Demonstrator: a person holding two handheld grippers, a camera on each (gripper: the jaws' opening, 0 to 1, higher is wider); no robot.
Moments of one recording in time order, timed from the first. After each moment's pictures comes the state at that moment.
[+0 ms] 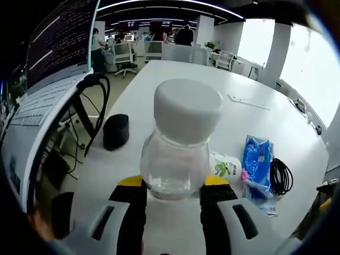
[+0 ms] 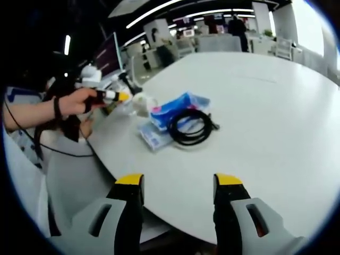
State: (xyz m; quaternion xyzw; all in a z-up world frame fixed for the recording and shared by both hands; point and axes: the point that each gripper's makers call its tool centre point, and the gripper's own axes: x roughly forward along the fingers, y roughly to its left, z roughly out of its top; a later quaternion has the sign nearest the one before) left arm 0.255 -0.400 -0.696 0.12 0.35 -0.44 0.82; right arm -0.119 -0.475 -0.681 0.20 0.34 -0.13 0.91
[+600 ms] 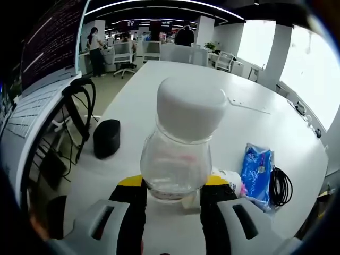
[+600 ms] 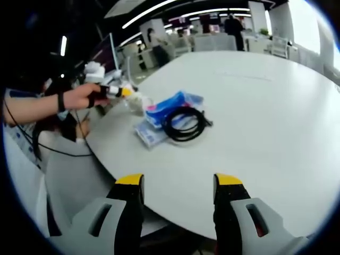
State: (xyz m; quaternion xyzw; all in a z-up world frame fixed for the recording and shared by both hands) left arm 0.259 -0.431 -0.697 0.11 0.35 -0.44 0.82; right arm -0.135 -0.479 -0.683 0.20 0.34 -0.15 0.91
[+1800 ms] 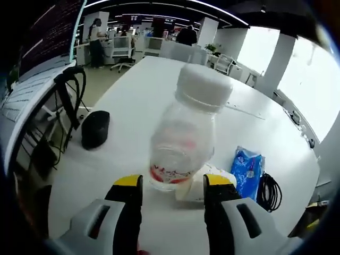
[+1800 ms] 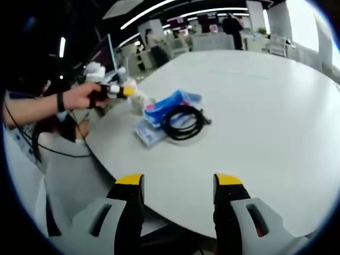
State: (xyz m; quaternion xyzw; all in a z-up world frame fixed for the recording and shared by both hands) left arm 0.239 -0.433 -0.703 0.07 0.38 -0.45 0.81; right arm -0.135 -0.480 -0.686 0.21 0.34 -0.15 0.91
